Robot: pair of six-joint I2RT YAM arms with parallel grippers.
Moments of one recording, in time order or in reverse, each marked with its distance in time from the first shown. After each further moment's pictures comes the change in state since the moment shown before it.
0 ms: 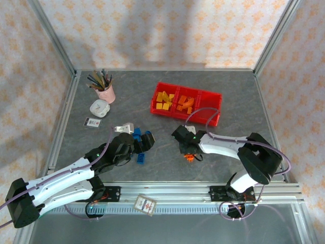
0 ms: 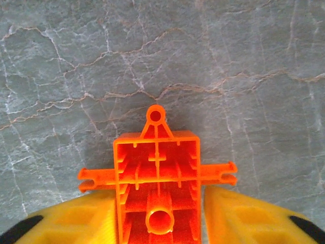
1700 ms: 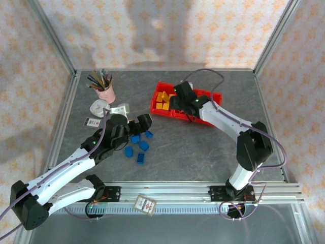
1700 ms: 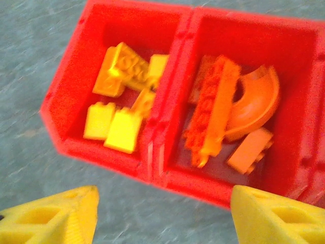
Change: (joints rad) left arm 0.190 0.075 0.203 0.031 0.029 0.211; right arm -0.210 0.143 0.565 0.006 -0.037 -0.175
